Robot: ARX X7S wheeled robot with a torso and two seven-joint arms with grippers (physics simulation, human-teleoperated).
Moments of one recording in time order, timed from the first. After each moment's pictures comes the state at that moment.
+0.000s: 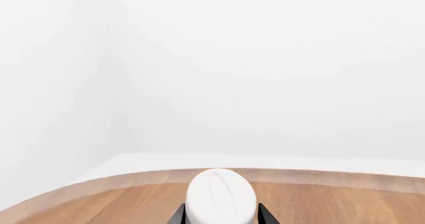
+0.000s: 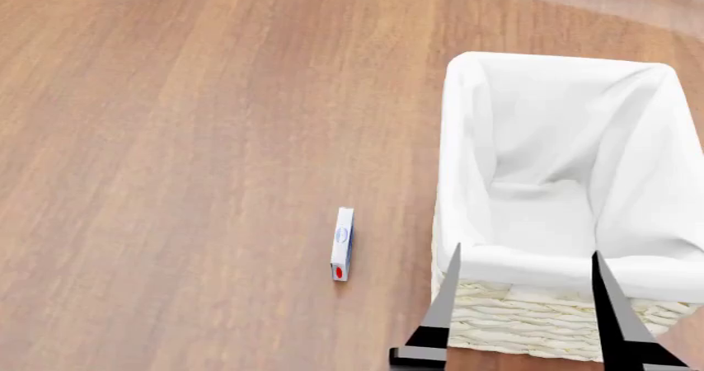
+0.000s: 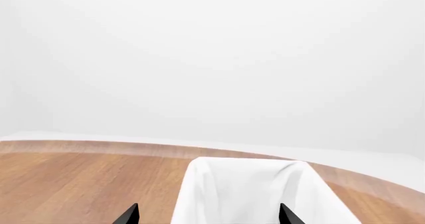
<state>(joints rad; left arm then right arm) -0.31 -0.64 0.07 0.57 -0.56 -0.37 -0.50 0.04 0.45 -0.25 -0.80 0.30 0.36 0.56</state>
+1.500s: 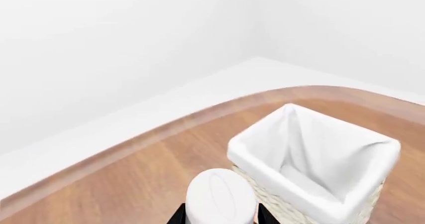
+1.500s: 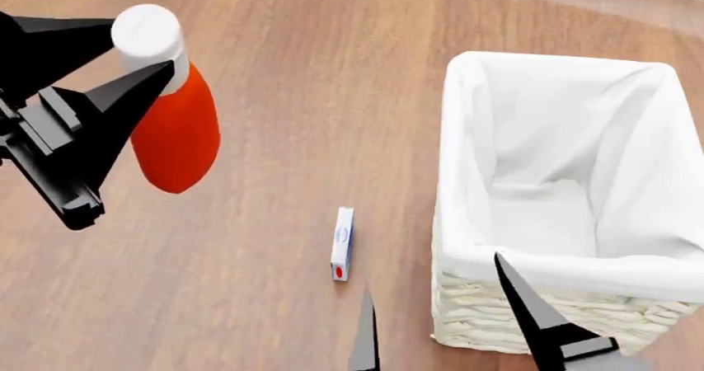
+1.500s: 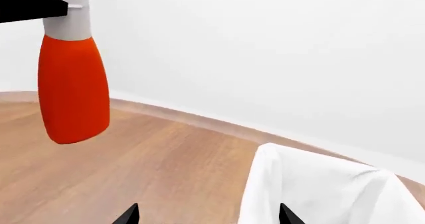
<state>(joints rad) -1.22 -0.72 0.41 0.39 -1.17 -1.00 0.00 0.10 0.58 -0.31 -0.90 0.45 0.52 0.44</state>
